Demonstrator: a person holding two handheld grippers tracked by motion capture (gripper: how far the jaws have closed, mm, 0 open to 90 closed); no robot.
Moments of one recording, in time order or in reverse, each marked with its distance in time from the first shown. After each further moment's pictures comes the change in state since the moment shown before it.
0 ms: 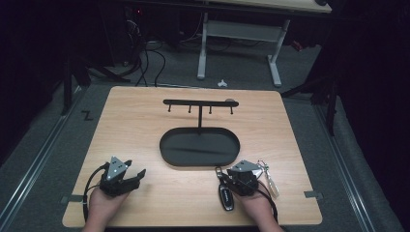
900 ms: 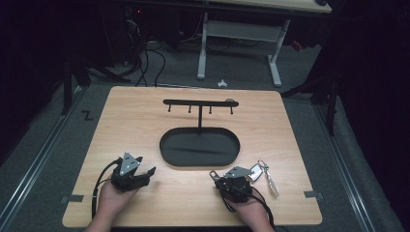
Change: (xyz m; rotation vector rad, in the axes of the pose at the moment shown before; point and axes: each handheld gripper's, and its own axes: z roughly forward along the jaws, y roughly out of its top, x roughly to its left) left arm -0.013 0.014 0.020 0.007 -0.043 0.058; right arm 0.023 -0.007 0.006 0.057 0.072 0.004
